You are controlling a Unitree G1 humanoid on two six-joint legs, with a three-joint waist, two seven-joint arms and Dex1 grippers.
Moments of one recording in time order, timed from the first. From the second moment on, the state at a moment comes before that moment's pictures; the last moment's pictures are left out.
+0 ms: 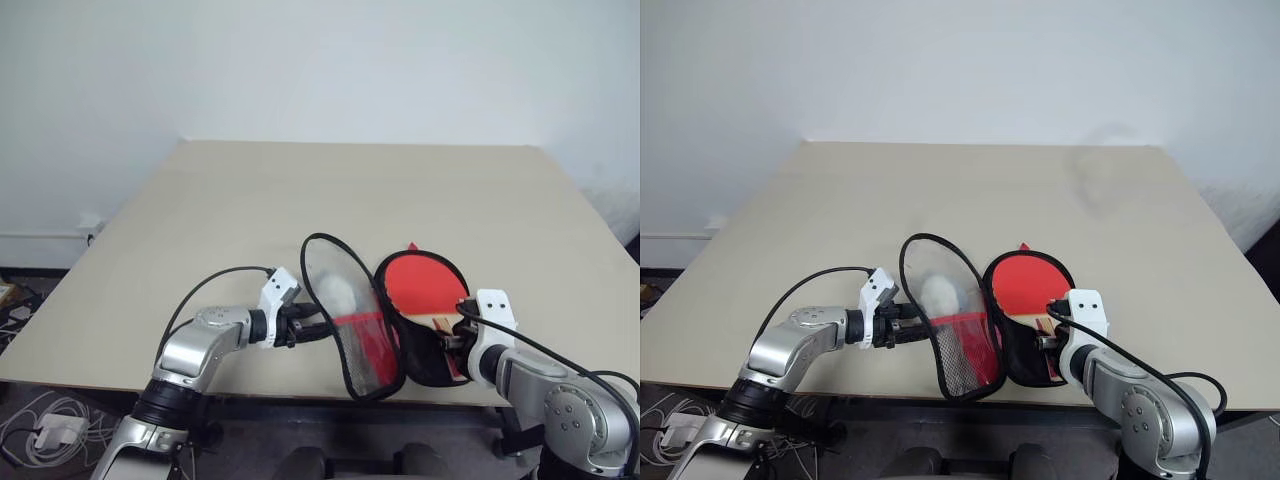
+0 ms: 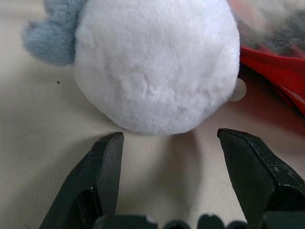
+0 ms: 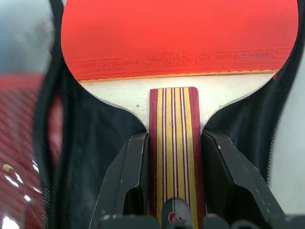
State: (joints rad) left arm -0.29 0.50 -0.19 0.02 -0.37 0.67 -0.90; right arm -0.05 -0.13 -0.24 -0.78 0.46 1.61 0.04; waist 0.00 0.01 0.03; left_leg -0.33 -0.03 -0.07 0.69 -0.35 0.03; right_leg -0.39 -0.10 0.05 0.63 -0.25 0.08
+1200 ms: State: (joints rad) left arm -0.29 0.58 -0.22 -0.04 -0.41 0.70 -1.09; right arm -0.24 -0.34 -0.68 -0.77 0.77 1.35 0.40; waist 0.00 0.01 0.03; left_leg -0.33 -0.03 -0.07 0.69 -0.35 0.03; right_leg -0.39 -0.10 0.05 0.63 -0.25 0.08
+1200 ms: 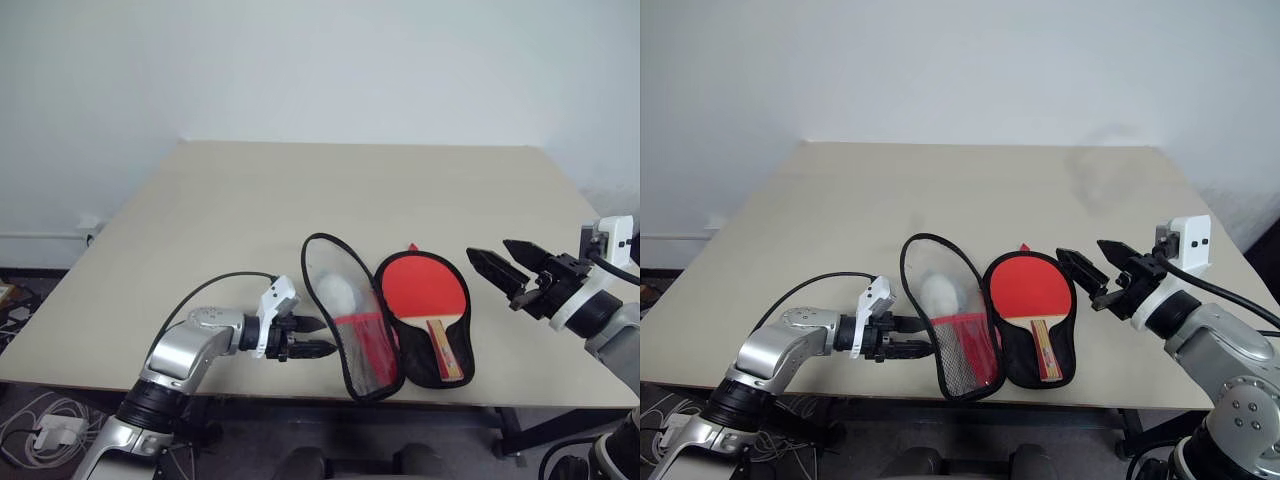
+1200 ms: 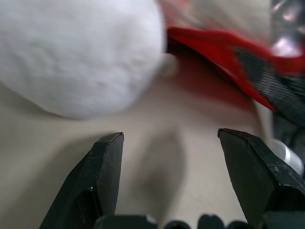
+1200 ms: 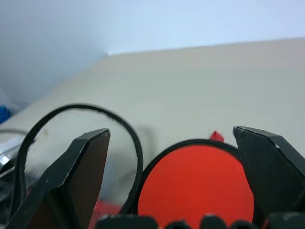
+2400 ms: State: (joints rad) left arm -0.61 0.13 -0.18 0.10 -0.53 1.49 -0.72; right arm -0.19 -0.29 -0.43 -0.49 0.70 0.99 0.11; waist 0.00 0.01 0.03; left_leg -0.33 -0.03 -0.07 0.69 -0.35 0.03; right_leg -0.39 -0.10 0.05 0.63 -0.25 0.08
